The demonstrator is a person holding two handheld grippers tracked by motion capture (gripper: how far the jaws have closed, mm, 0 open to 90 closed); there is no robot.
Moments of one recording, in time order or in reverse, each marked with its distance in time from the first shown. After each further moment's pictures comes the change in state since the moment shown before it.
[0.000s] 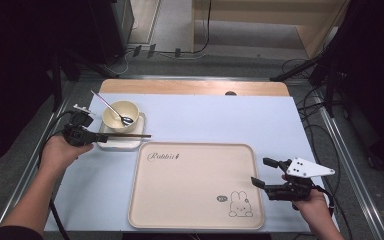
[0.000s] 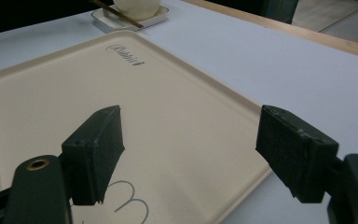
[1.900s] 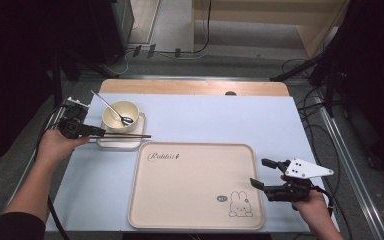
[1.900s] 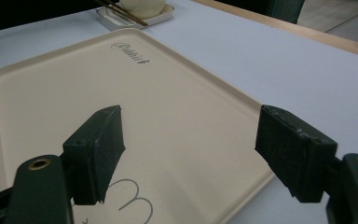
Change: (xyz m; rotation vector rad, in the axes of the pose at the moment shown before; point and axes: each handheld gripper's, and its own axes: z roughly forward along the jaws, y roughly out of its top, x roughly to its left) left arm 0.026 0.007 -0.005 -0.017 0.000 -0.006; right arm 0.002 0.000 0.001 0.004 0.016 -0.013
